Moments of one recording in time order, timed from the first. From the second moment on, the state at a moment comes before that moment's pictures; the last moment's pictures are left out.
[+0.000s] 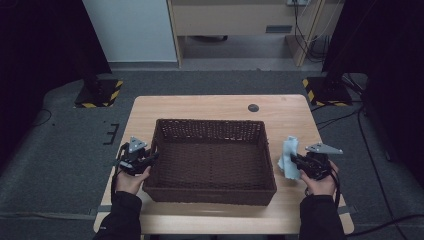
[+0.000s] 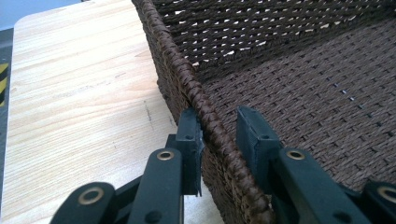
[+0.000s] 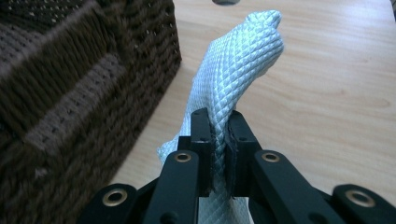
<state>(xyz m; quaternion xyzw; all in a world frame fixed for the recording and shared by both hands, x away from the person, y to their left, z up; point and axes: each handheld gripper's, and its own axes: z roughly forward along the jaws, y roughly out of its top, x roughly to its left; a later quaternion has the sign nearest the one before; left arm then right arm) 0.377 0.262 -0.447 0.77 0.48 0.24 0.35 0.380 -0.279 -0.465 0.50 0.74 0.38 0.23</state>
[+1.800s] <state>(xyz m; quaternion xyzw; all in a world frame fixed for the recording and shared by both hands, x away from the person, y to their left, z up) 0.377 0.261 -0.446 0.76 0.49 0.24 0.34 0.442 -0.232 -0.464 0.42 0.78 0.43 0.19</state>
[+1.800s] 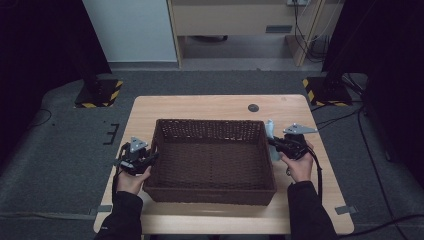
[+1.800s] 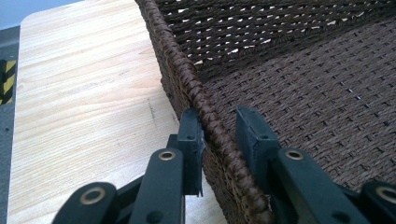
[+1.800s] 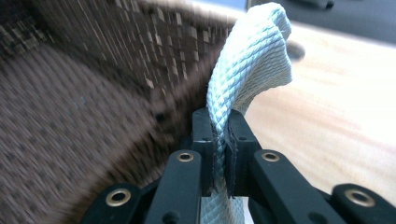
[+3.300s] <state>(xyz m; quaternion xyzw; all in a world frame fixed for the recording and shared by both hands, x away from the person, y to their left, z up) 0.370 0.270 -0.446 0.77 0.49 0.22 0.35 0.424 -0.227 -0.442 0.42 0.79 0.40 0.18</state>
